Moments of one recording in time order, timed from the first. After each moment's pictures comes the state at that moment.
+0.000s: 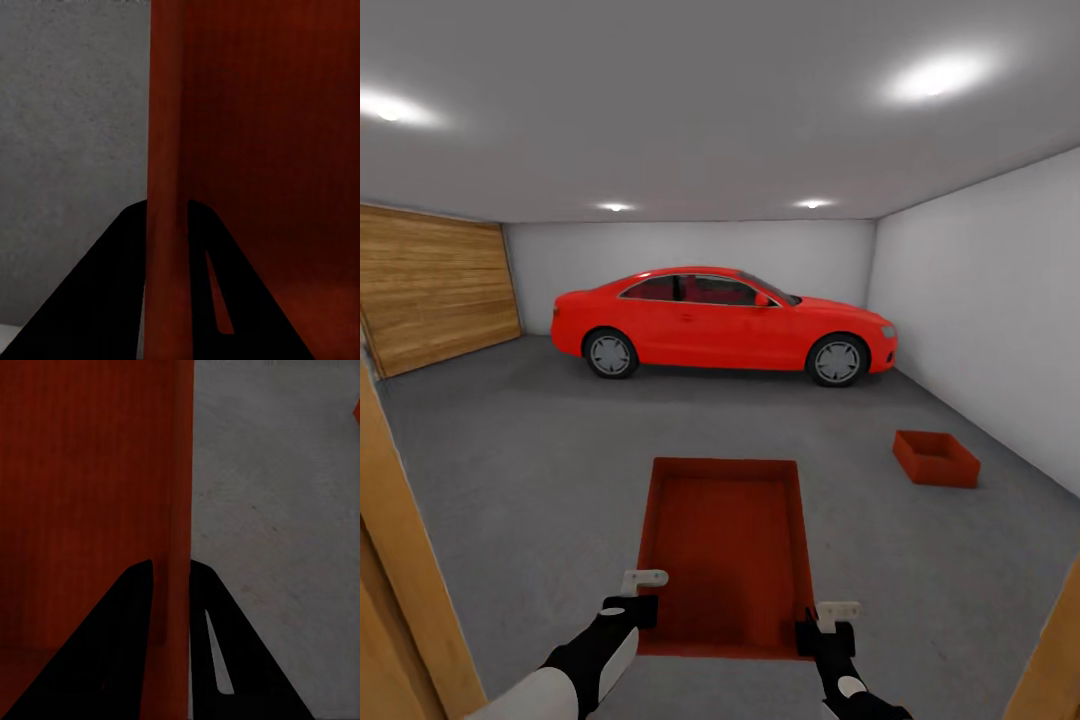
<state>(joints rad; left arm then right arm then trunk) -0.61 -0.12 -0.18 -0.29 0.17 0.11 0.21 -0.55 0.09 0.27 -0.09 -0.17 -0.44 -0.20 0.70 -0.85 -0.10</state>
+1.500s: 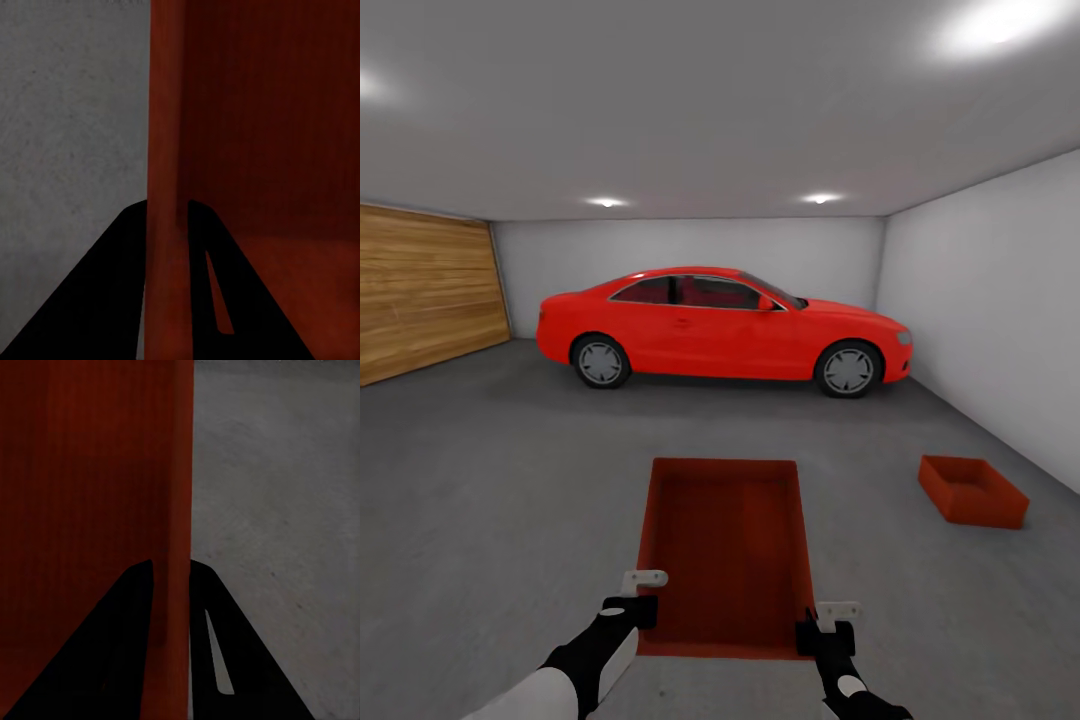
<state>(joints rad) -0.61 -0.12 -0.17 -0.29 0.17 0.11 0.21 -0.55 0.09 0.26 -0.09 -0.17 -0.43 -0.20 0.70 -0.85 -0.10</state>
